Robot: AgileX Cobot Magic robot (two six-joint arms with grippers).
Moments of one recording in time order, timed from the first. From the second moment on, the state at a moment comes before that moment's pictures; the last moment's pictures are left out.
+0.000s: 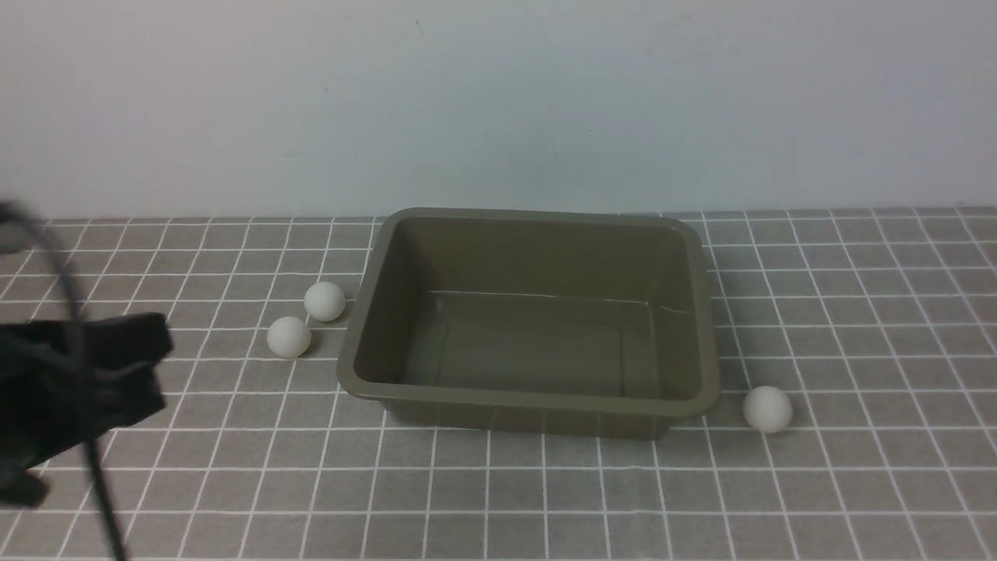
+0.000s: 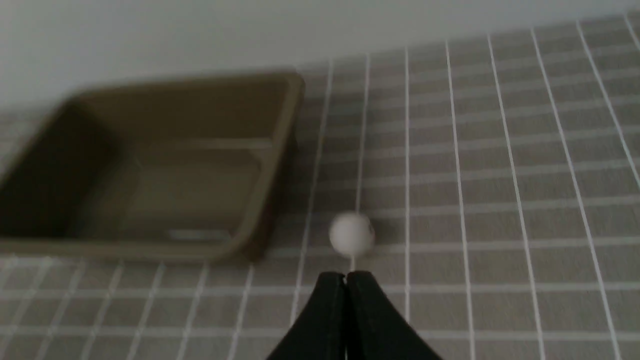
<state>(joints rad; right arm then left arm) 0.17 0.67 -0.72 0.04 0.90 0.28 -0.12 0.86 -0.69 -0.50 0.57 0.24</state>
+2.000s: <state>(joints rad) 0.40 1.89 -1.49 0.26 0.83 -0.11 -0.06 1.98 -1.40 -0.15 0.68 0.08</state>
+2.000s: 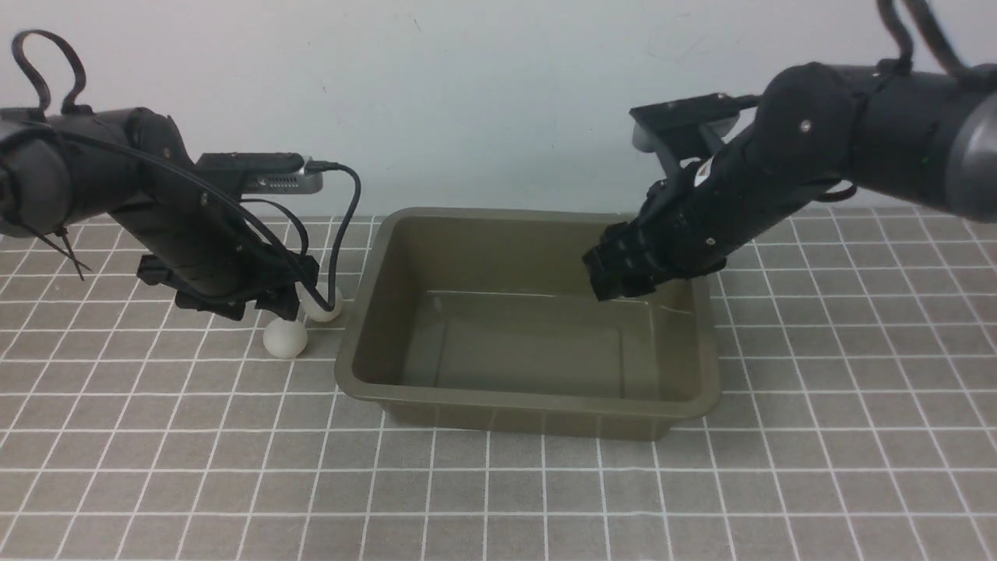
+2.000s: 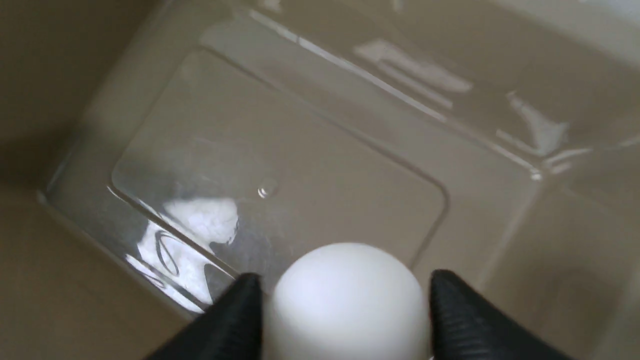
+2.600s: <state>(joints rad) 0.40 1.55 -1.58 0.08 1.06 -0.09 -0.06 2.07 -1.54 -0.11 0.89 0.08</state>
